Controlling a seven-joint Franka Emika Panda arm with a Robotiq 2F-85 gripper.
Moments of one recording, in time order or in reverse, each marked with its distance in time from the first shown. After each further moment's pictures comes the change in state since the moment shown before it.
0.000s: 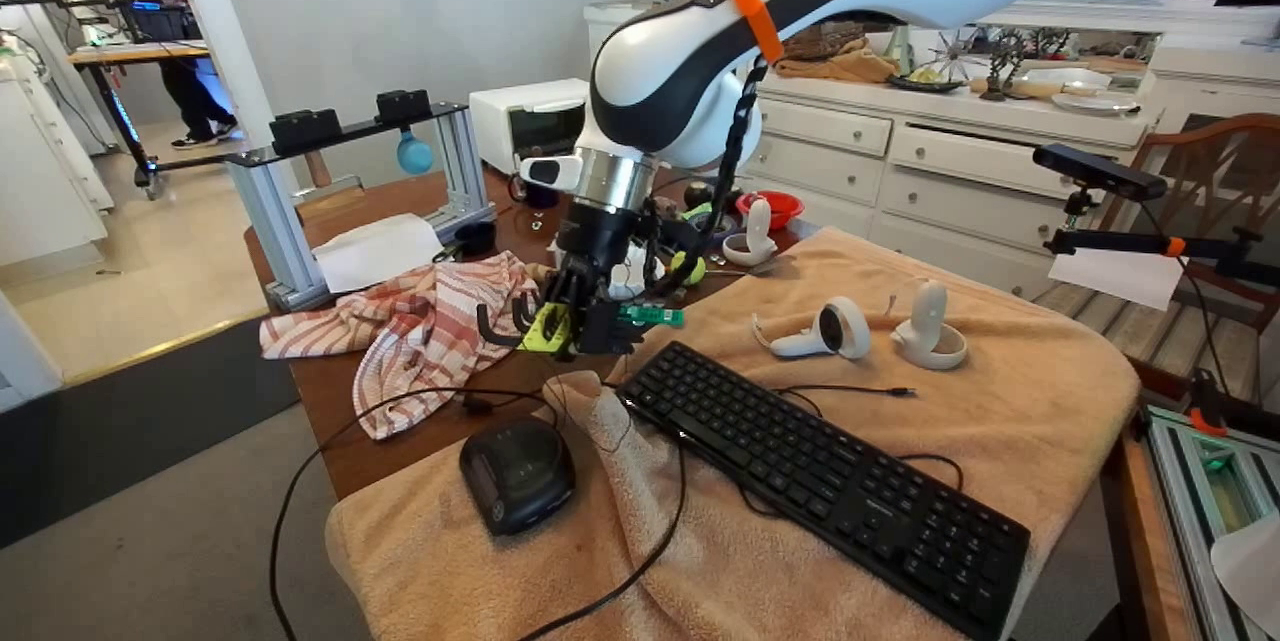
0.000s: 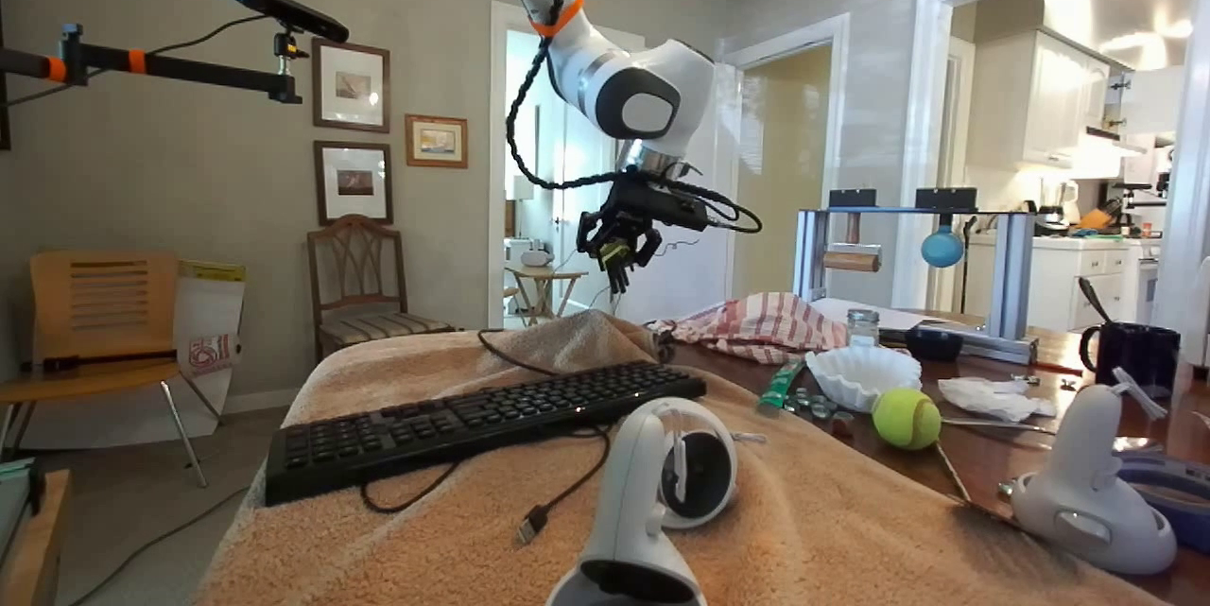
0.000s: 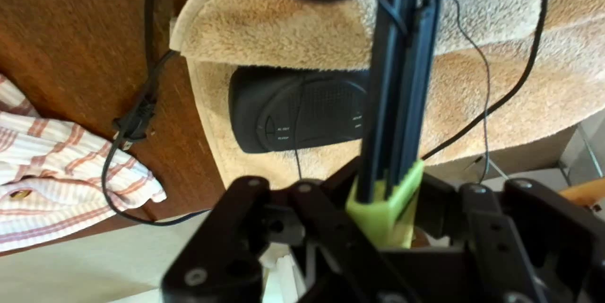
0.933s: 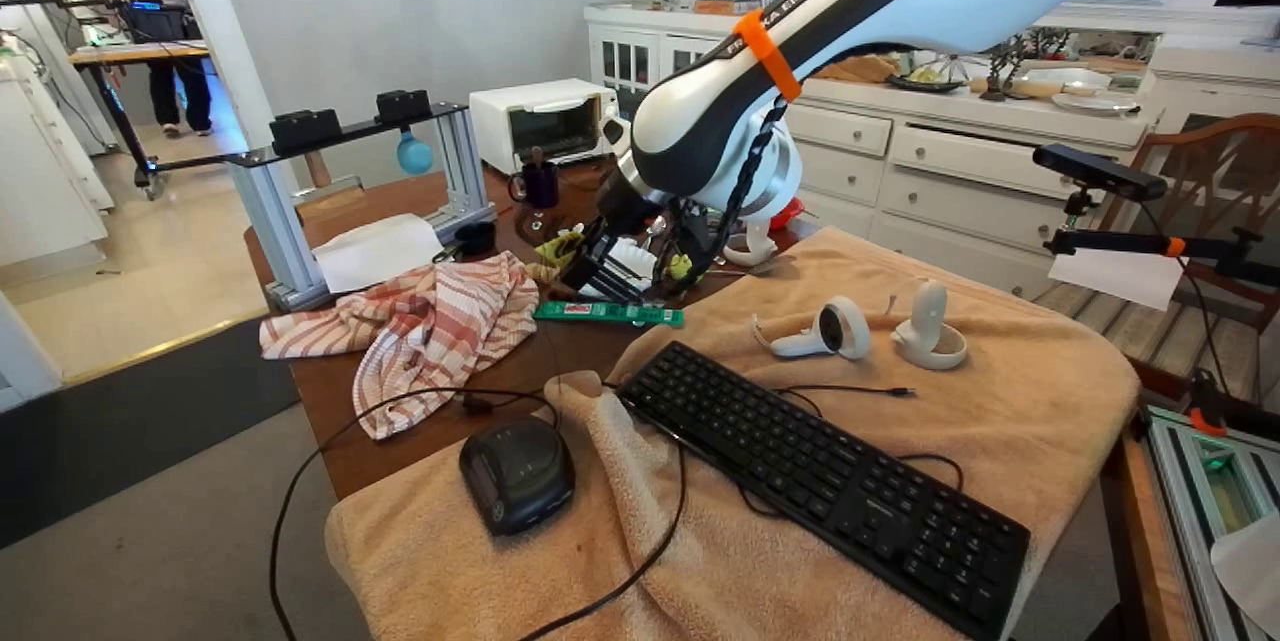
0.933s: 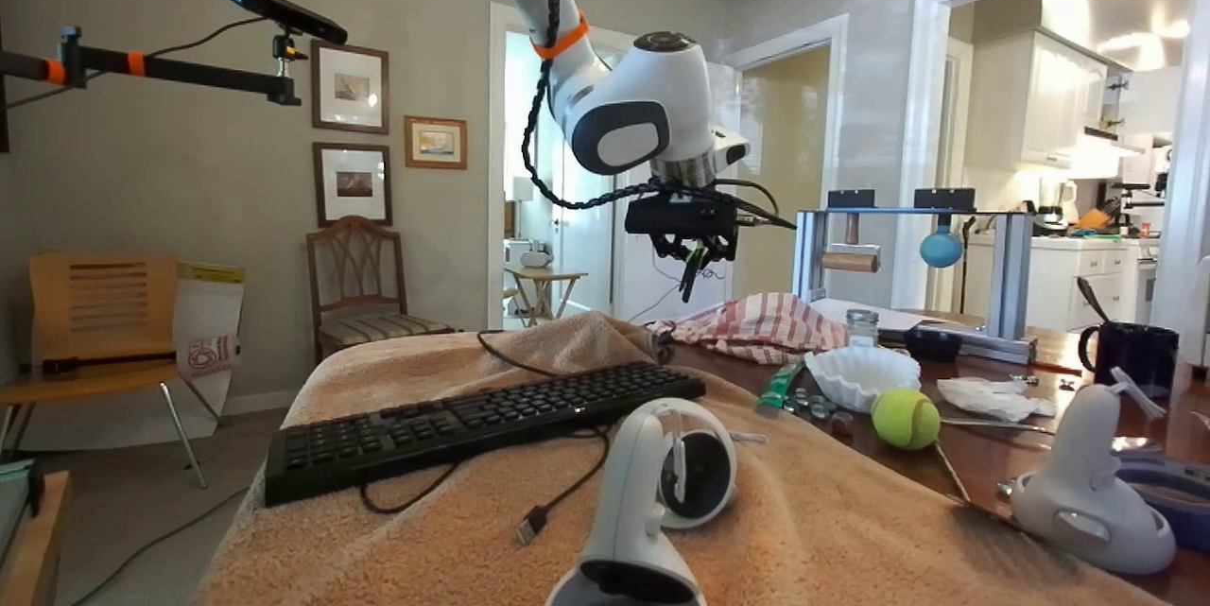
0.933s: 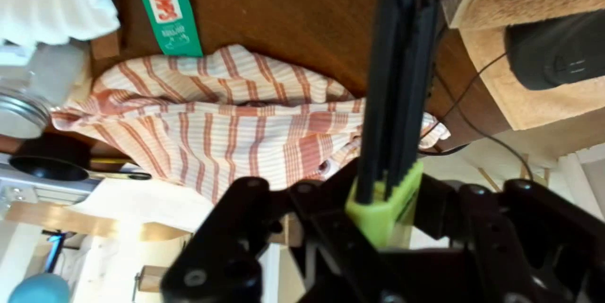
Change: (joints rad) arm -0.006 -0.042 -0.055 -0.195 0.170 0.709 0.230
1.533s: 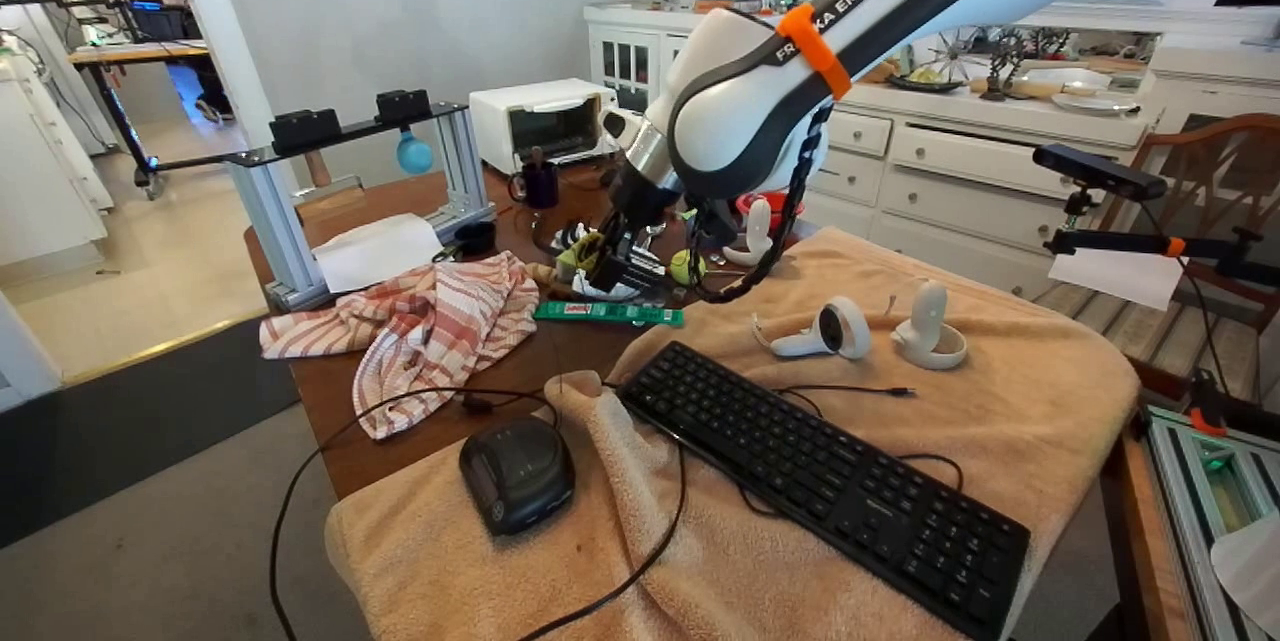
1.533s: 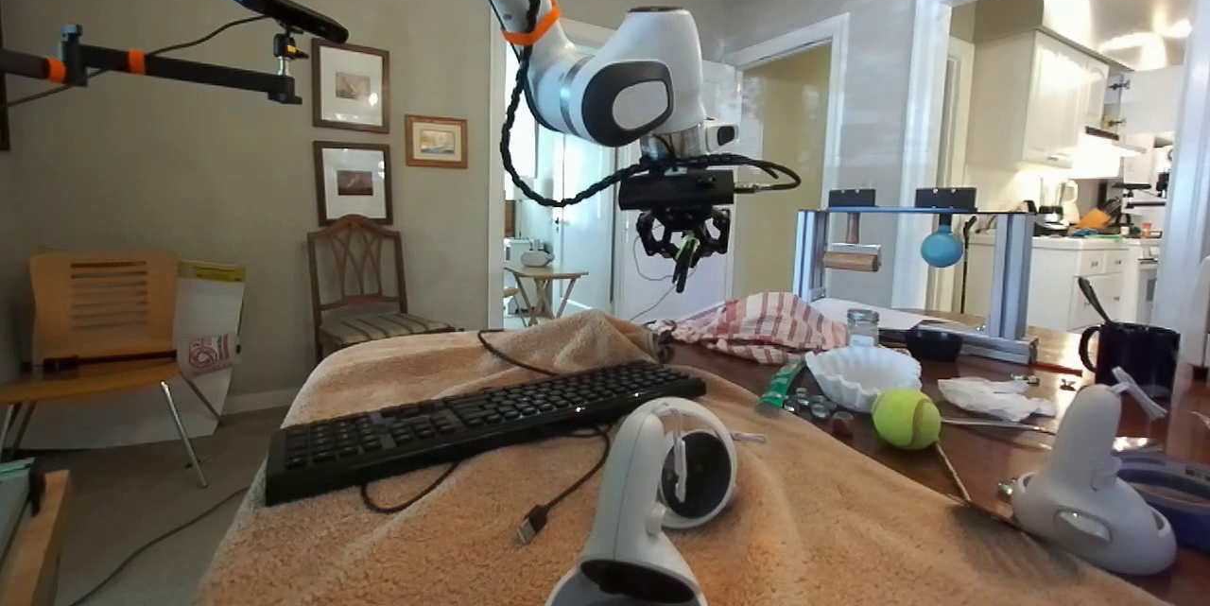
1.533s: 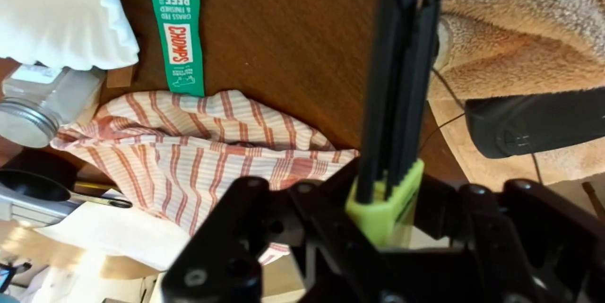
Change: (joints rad) arm 0.045 -0.103 -0.091 -0.080 -0.331 -0.143 0.218
